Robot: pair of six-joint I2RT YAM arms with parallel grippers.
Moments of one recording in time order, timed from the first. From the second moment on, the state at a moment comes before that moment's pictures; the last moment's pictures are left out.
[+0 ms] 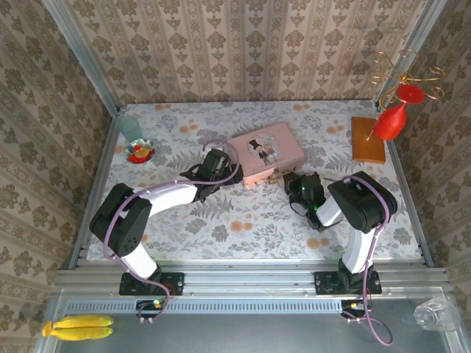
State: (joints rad) left arm -0.71 1.65 0.92 -0.04 -0.15 -0.65; right arm 0.35 1.85 0.39 1.12 0.00 1.63
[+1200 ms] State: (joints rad) left arm -0.72 1.57 0.92 -0.07 -0.13 -0.61; right arm 0.35 1.54 0.35 0.73 0.07 1.38
